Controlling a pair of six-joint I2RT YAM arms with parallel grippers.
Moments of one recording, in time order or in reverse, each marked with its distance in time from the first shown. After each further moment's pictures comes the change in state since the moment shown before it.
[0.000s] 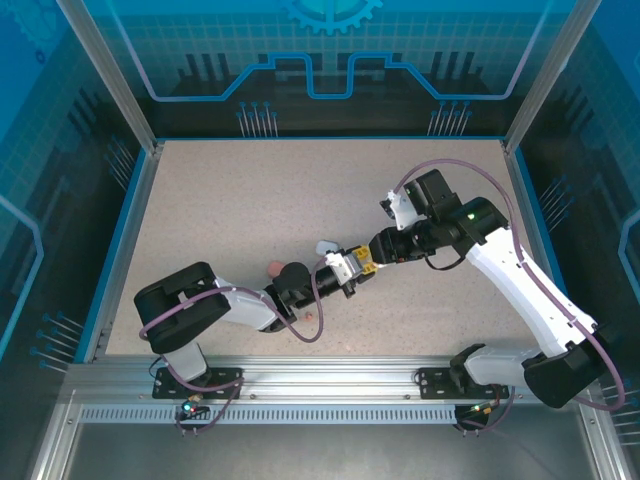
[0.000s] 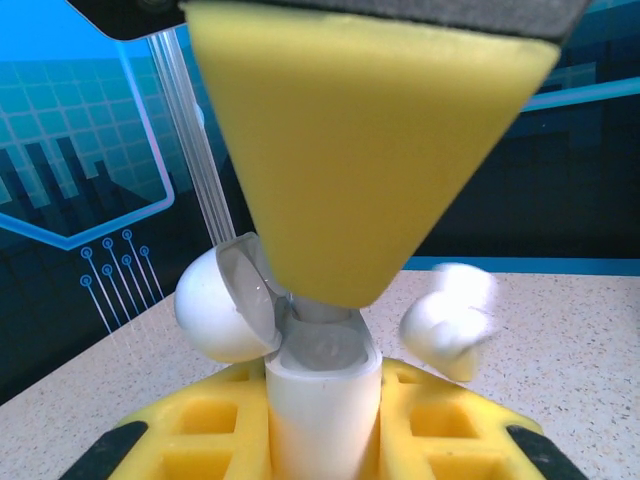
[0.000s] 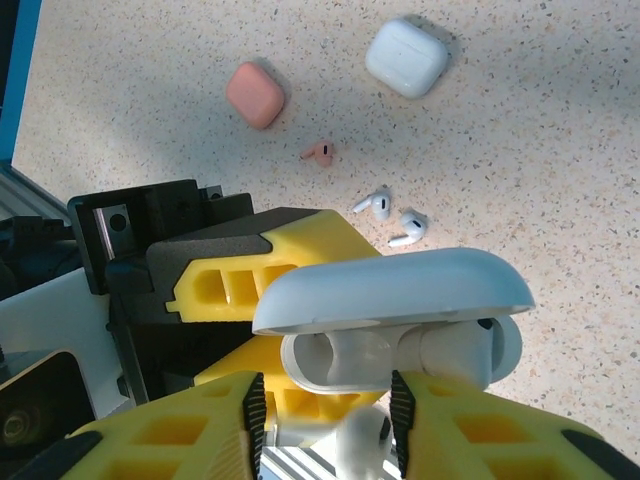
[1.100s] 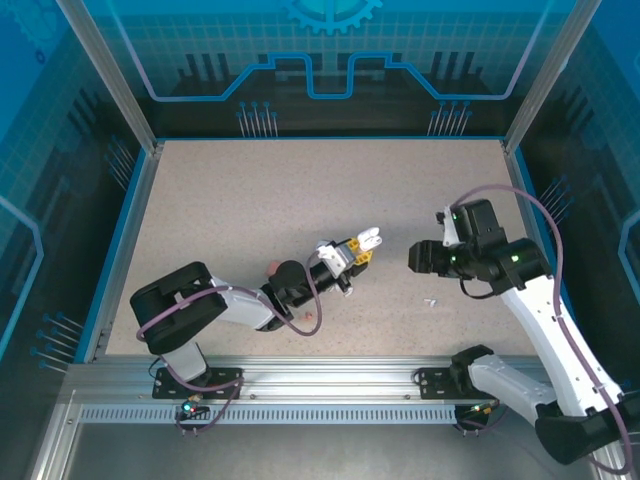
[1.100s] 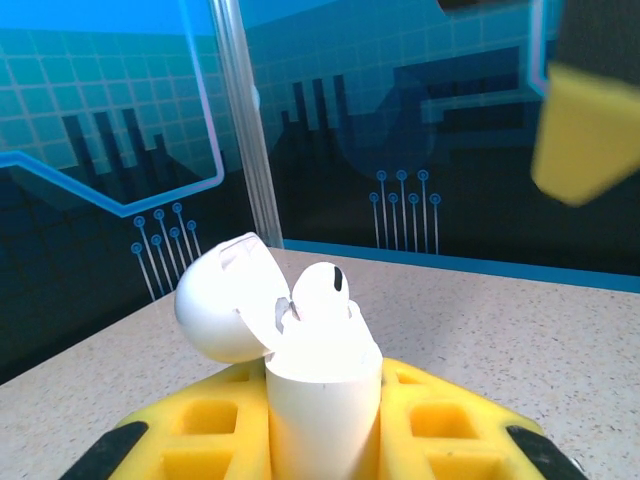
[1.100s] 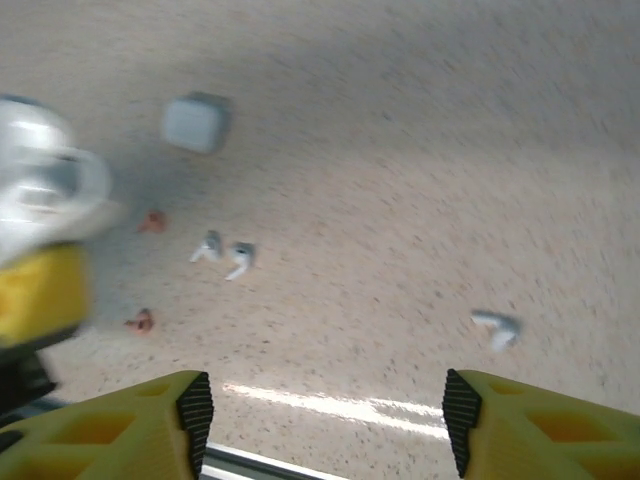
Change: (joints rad) left arm 0.036 -0.026 -0.024 0.000 -0.094 -0.063; right arm -0.203 -0.312 -0.266 0.000 0.241 0.113
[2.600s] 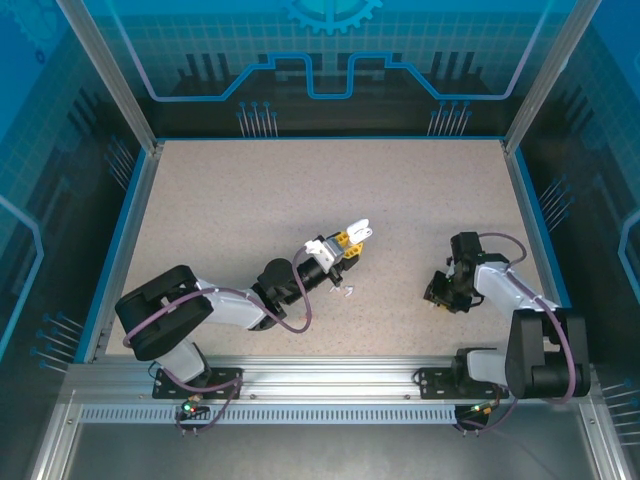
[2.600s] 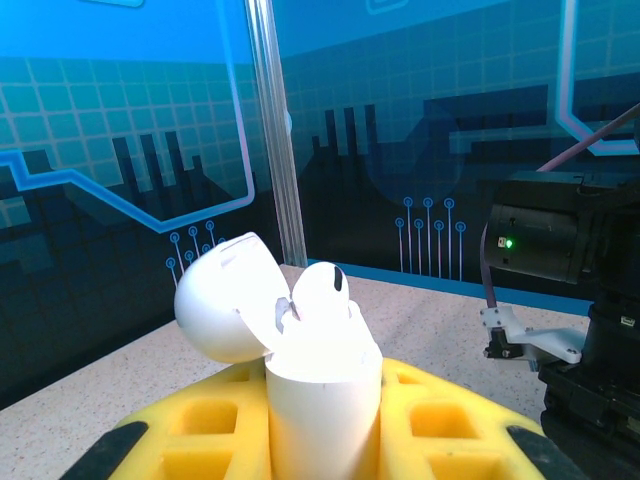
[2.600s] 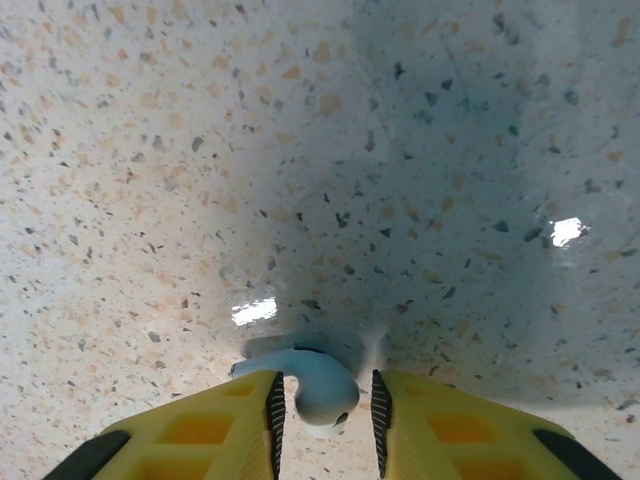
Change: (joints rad) left arm 0.030 -0.070 -0.033 0.007 -0.004 -0.018; right arm -0.314 0.334 -0.493 0.402 -0.078 0.044
